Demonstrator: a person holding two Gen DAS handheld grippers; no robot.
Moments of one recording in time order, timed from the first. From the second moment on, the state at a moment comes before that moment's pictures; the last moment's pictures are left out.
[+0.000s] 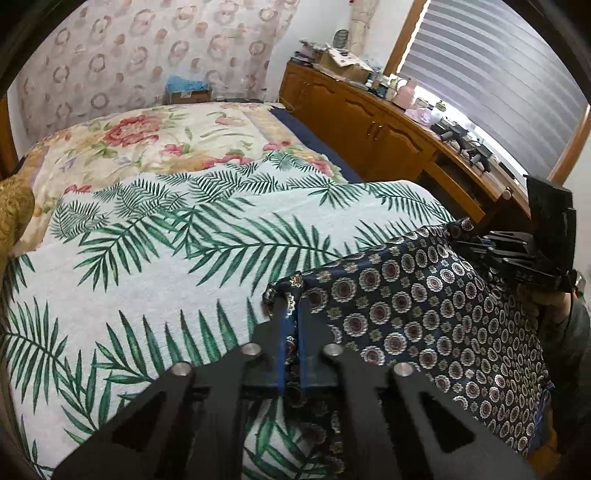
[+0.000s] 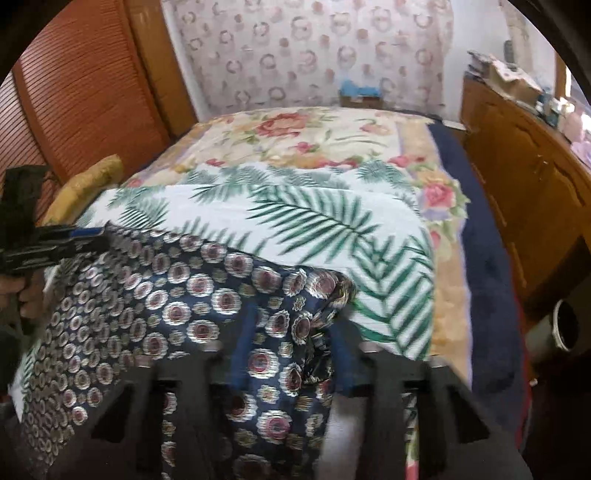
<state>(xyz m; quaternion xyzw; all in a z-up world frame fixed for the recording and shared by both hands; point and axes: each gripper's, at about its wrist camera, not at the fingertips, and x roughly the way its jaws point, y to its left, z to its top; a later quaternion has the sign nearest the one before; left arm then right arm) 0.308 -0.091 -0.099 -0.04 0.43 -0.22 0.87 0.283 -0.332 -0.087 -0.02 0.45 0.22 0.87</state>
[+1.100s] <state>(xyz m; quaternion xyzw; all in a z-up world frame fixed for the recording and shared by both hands) 0.065 0.061 0.169 -0.03 0.08 -0.16 0.98 0.035 -0.234 0.216 -0.07 0.07 0.33 0.94</state>
